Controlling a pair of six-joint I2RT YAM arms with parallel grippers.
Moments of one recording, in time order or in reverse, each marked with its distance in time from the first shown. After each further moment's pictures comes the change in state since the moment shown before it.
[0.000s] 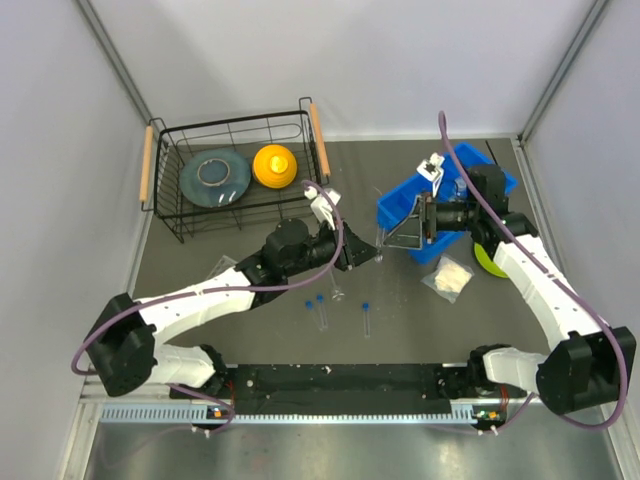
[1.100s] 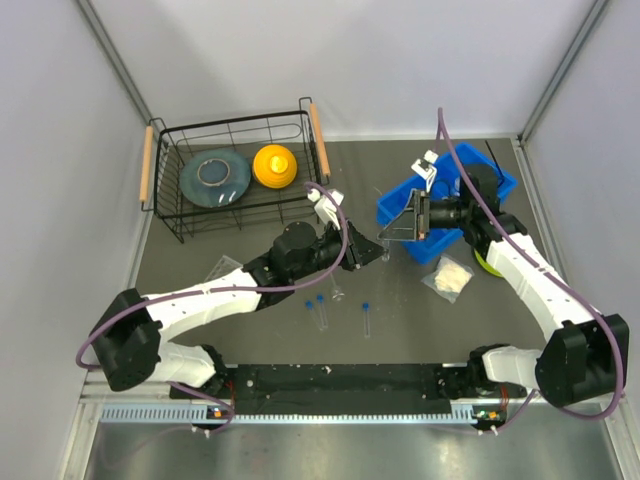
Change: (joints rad) left arm -0.047 0.038 0.013 0.046 -0.093 -0.088; right arm 0.034 0.039 -0.044 0.186 -0.002 0.261
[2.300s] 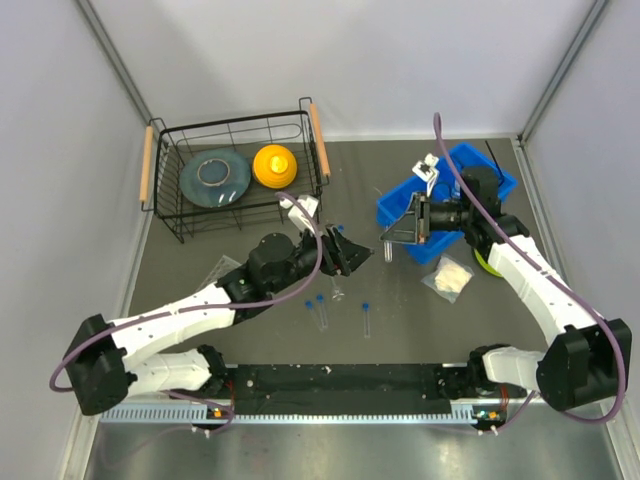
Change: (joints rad) left arm -0.006 -0.193 -0.090 -0.084 -0.133 0.085; right arm 0.000 -0.019 0.000 -0.060 0.060 -0.148
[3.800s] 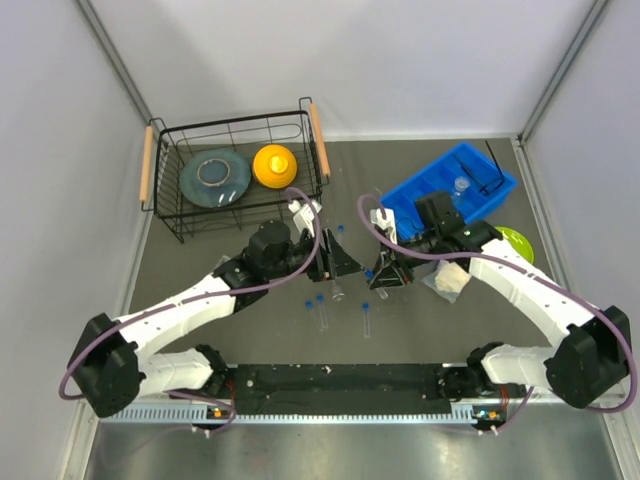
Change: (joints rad) left arm 0.162 0.018 -0.009 -0.179 0.409 -0.169; right arm 0.273 0.018 0.017 -0.409 0.095 -0.810
